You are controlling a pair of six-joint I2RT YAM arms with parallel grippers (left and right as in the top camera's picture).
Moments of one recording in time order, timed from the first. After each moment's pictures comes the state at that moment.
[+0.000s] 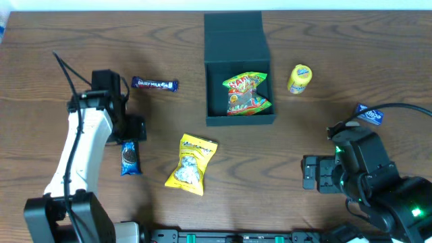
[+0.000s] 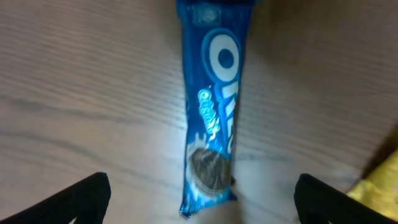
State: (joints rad) left arm 0.10 1.52 1.09 -1.05 -0.12 -0.06; right arm 0.47 0.89 1.15 -1.37 0.12 0.43
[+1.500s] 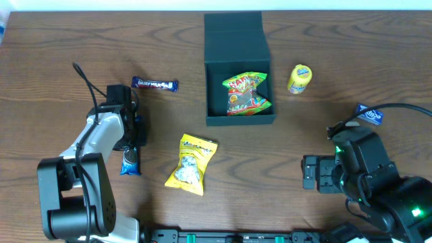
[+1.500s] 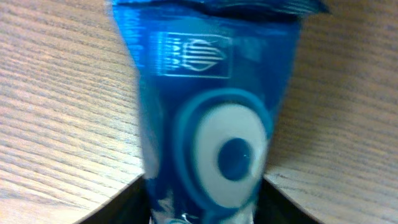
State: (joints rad) left arm 0.10 1.68 0.89 -0.67 -0.11 -0.07; right arm 0.47 0.89 1.15 -1.37 0.12 0.43
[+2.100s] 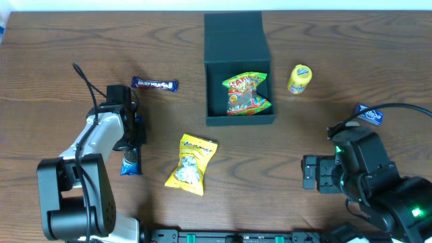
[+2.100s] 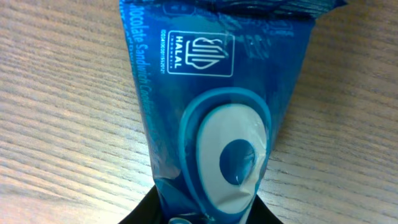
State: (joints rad) left arm 0.10 1.68 0.89 -0.68 -0.11 -0.07; right arm 0.47 0.89 1.15 -1.37 0.12 0.43
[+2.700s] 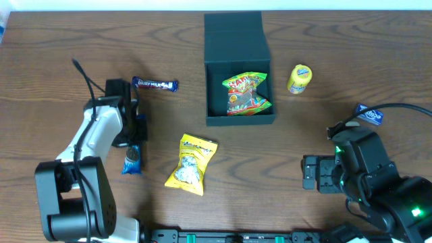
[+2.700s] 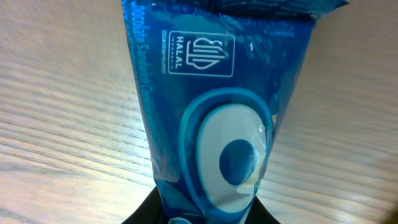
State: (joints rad) left arm 0.08 1.66 1.00 -0.86 -0.05 -0.07; right arm 0.47 0.89 1.15 -1.37 0.12 0.43
